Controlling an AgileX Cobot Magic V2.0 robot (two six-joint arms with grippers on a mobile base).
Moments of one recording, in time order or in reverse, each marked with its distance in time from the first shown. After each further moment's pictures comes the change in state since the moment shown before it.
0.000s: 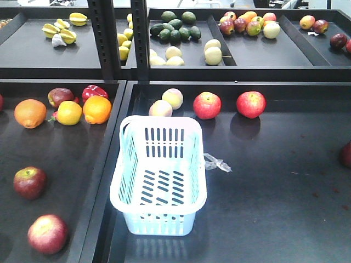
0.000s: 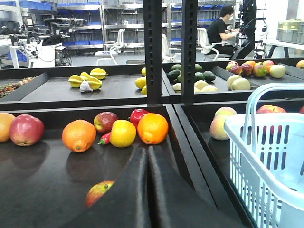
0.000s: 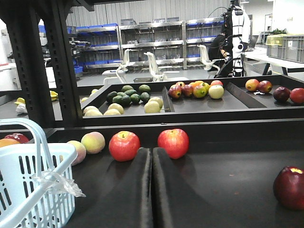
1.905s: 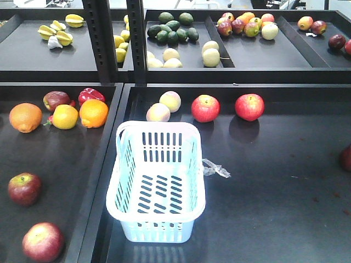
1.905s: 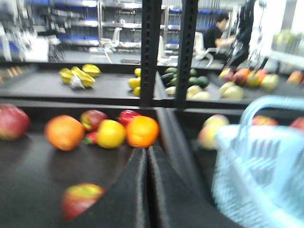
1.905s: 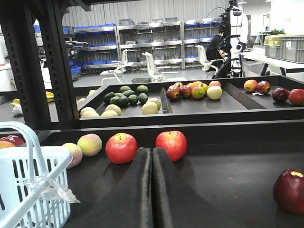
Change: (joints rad) left arm 0.000 0.000 0.000 -0.103 -0.001 -0.131; right arm 0.000 0.000 0.000 0.000 0.000 0.000
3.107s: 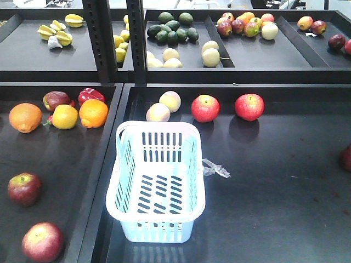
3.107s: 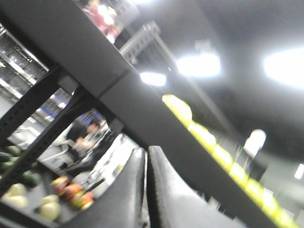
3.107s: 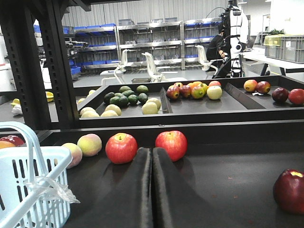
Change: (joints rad) left arm 0.000 0.145 -0.594 -0.906 0.123 0.286; right arm 0.000 0.000 0.000 0.000 0.000 0.000
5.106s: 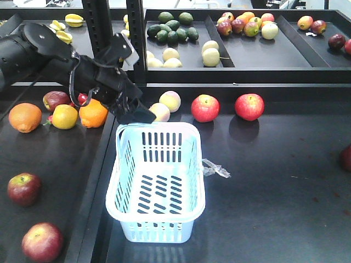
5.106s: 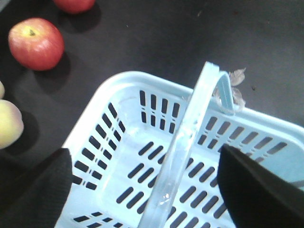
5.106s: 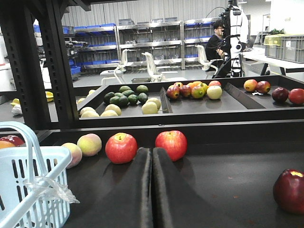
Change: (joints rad) left arm -0.225 1.812 -1.163 0.288 0.816 1.006; right arm 0.000 0.000 0.000 0.000 0.000 0.000
